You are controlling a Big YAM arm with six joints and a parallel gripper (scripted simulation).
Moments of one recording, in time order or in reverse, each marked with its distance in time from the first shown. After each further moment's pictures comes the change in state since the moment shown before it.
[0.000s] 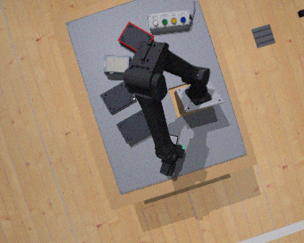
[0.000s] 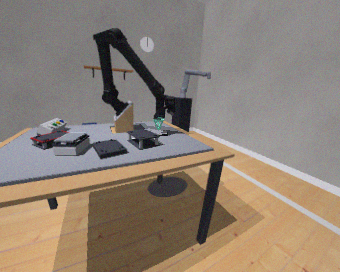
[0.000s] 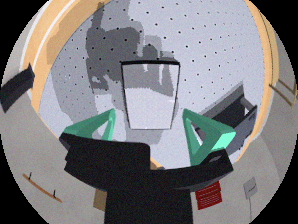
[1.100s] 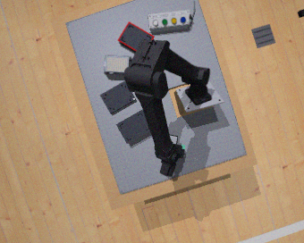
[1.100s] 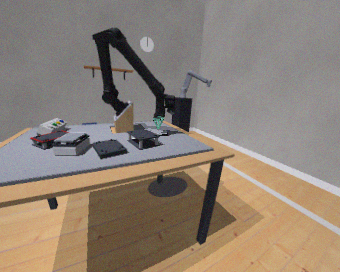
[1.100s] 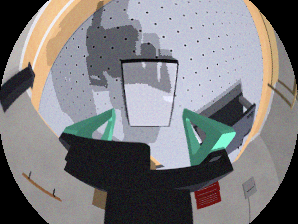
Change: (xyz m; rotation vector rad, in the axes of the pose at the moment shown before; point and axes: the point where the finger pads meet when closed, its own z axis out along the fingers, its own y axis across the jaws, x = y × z) arm 0.002 -0.002 -0.006 0.001 0.009 -0.007
